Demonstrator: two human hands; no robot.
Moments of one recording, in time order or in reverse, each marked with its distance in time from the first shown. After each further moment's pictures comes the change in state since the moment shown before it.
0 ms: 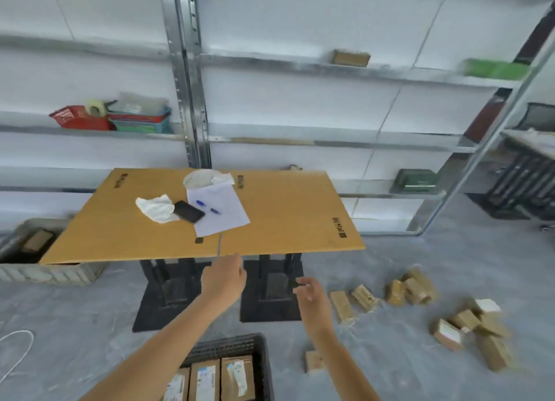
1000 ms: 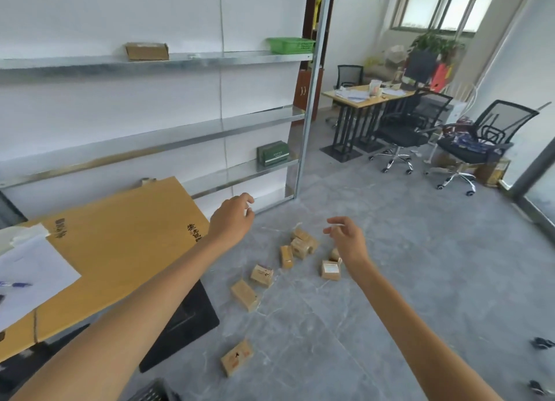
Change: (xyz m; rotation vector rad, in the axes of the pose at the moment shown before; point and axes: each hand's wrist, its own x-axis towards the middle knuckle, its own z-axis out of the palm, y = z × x) left_hand 0.042 0.404 0.009 -0.289 -0.008 0.687; right_hand 0.014 0.042 -0.409 0.157 0.633 0.053
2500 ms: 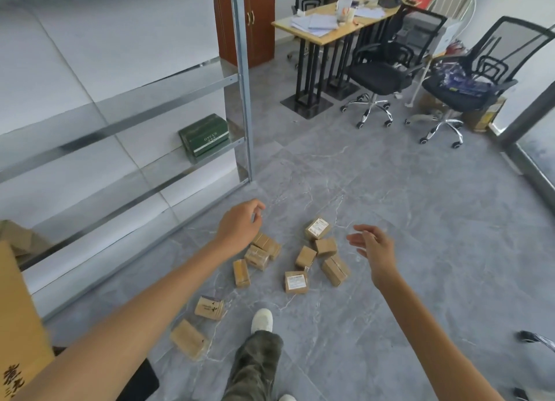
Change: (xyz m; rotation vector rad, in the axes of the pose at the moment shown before) left_hand 0.470 0.107 0.328 -0.125 -0.331 0.061; right_hand 0.511 0.135 -0.134 0.210 0.216 0.365
